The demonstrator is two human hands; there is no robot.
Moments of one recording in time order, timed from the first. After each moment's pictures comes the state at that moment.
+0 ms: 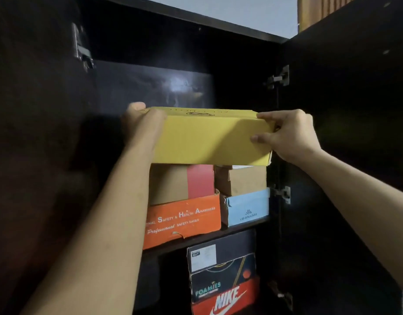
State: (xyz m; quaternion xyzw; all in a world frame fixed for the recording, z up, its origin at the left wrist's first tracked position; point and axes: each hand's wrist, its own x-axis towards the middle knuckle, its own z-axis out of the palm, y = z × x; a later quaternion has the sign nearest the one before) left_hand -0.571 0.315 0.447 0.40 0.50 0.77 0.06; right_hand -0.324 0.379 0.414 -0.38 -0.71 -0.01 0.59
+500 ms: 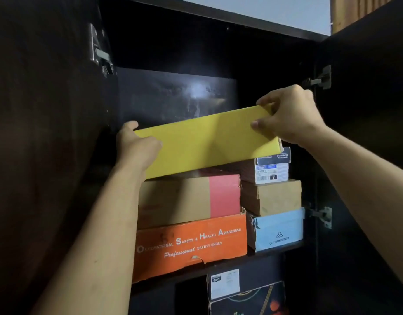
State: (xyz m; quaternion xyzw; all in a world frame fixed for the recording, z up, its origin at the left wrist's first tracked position) left_hand -0.645 0.346 0.435 0.39 0.55 0.74 0.01; right_hand -0.389 0.420 0.476 -0.37 -0.74 -0.06 0.56
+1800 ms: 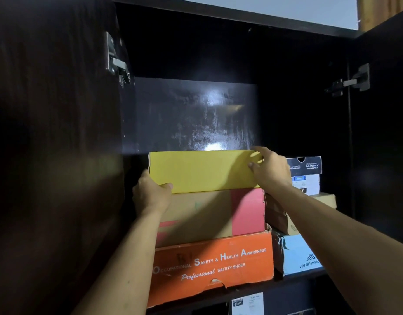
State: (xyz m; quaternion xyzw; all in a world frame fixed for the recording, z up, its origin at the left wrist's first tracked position) left_hand -0.713 0.416 0.369 0.34 0.70 0.62 -0.11; right_hand -0.483 0.537 0.406 -0.44 -0.71 0.05 0.54
